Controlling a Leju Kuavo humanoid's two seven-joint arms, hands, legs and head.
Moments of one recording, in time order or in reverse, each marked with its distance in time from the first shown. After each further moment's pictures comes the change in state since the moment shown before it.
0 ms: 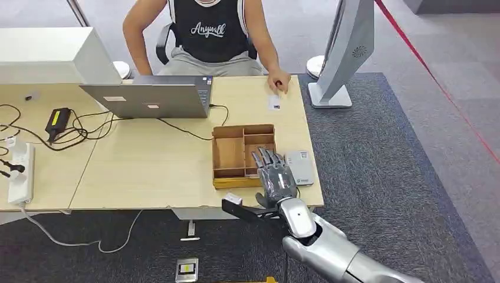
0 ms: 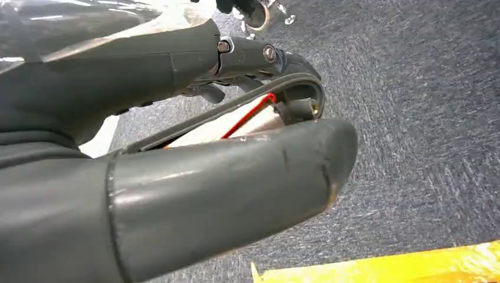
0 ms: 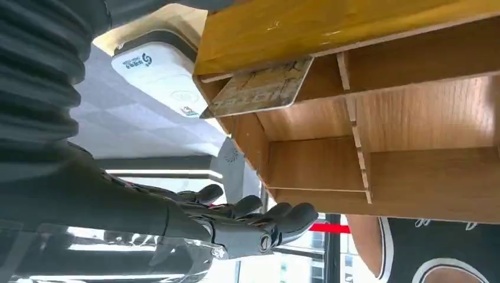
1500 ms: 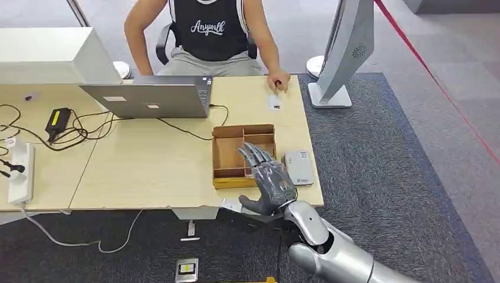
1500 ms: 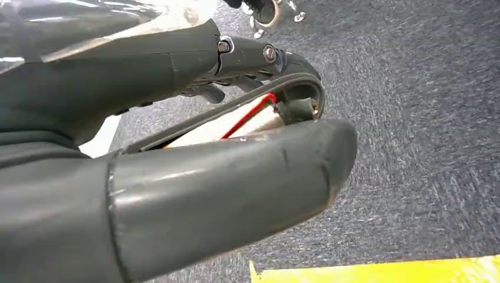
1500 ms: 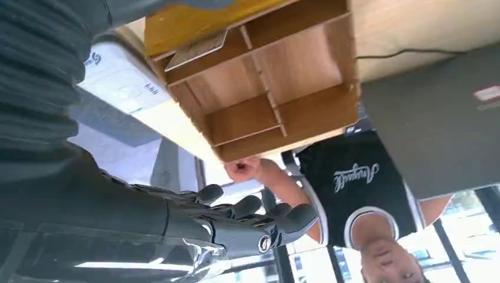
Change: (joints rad) left arm 0.001 -0.007 0.114 0.010 -0.061 -0.003 -0.030; right arm 0.051 -0.097 0.005 -0.353 -0.199 -0.027 -0.112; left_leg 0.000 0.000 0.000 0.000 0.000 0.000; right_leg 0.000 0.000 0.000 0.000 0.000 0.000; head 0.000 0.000
